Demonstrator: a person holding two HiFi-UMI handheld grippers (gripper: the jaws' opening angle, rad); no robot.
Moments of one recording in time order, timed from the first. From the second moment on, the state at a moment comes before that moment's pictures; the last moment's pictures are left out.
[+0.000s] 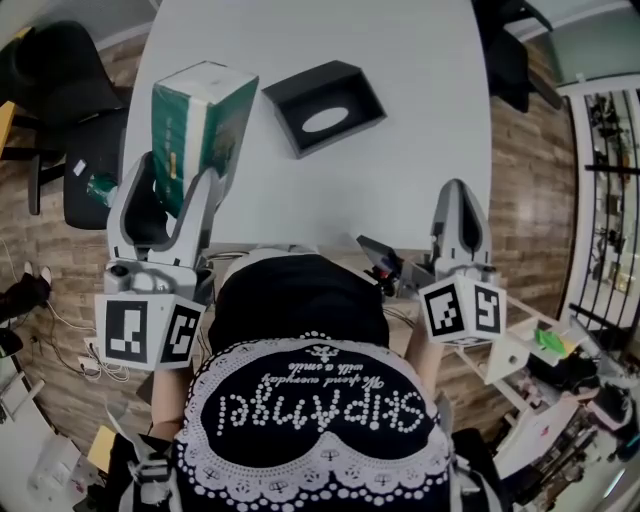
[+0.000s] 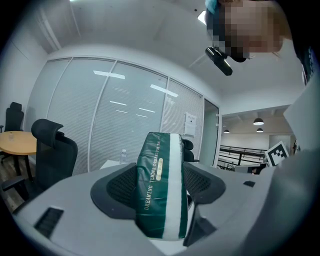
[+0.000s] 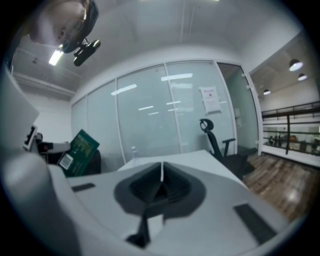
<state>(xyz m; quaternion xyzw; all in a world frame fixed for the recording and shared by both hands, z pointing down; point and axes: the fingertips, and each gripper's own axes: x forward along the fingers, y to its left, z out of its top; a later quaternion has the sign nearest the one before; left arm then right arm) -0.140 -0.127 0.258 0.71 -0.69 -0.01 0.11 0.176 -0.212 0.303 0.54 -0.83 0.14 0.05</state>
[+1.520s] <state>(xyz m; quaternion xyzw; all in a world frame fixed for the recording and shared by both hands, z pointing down) -0.134 -0.132 0.245 0.72 -0.69 -0.01 0.10 0.182 -0.211 0.304 0.53 -0.83 0.14 0.07</state>
